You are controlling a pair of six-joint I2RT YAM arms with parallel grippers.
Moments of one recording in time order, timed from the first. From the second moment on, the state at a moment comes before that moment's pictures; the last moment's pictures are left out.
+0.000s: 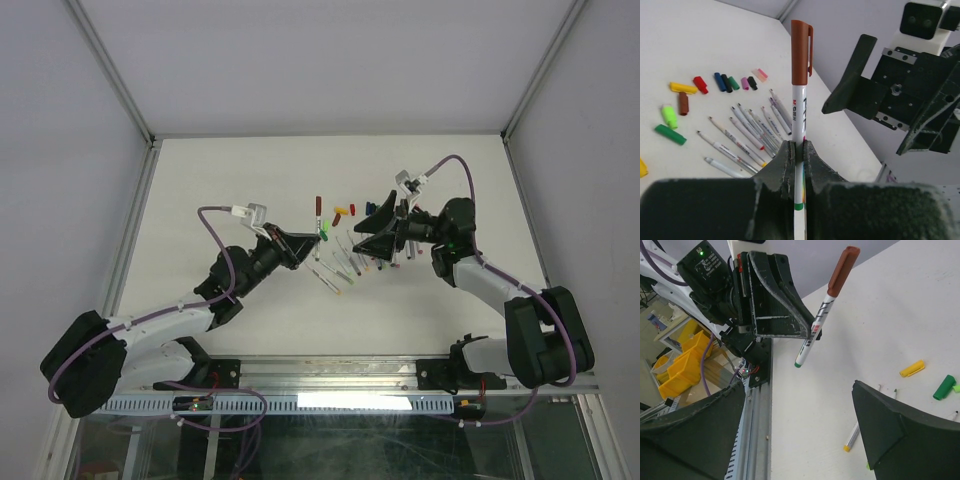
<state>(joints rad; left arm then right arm) -0.75 1.09 0.40 0.75 0.00 -0.69 0.30 1.30 0.57 0.87 -1.15 0.63</state>
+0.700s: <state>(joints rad) -0.95 1.30 0.39 1.05 -0.15 -0.75 0.38 1.36 0.51 1.00 -1.01 0.76</state>
